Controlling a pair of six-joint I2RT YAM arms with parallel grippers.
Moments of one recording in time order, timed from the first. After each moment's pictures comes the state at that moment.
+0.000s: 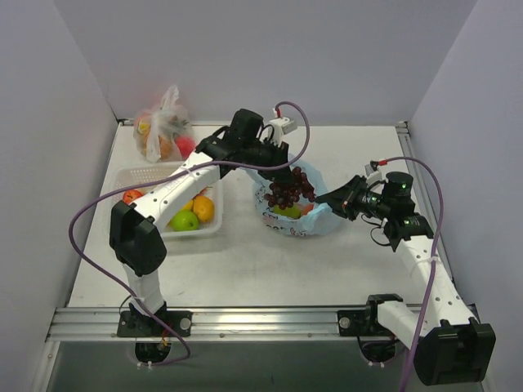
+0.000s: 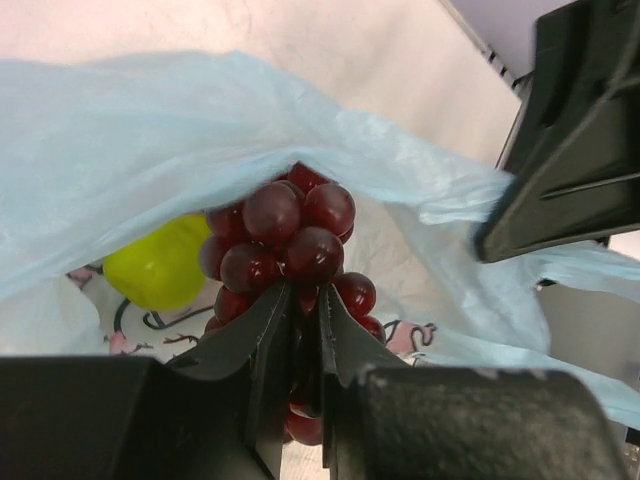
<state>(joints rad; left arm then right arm) -0.66 1.84 1.81 -0.60 0.59 -0.20 0.07 0.97 0.73 -0.24 -0.78 1.02</state>
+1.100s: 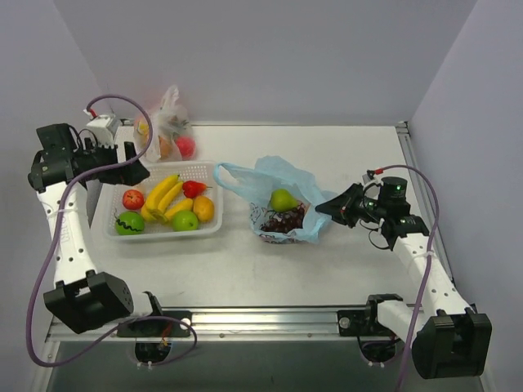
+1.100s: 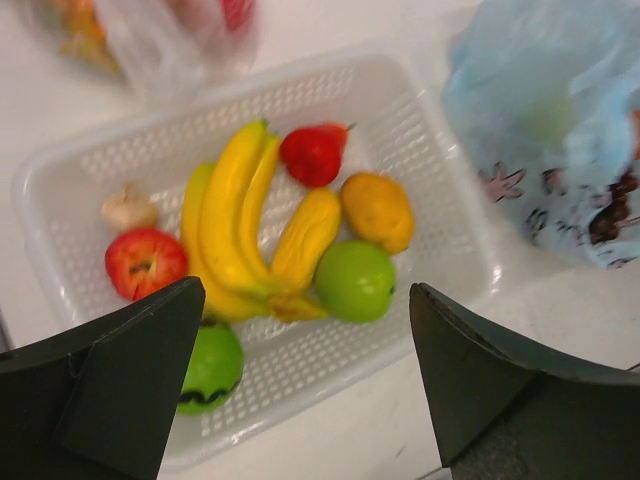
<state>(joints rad) 0.34 1.32 1.56 -0.96 0.73 0.26 0.05 1.01 0.68 -0.30 -0.77 0.99</state>
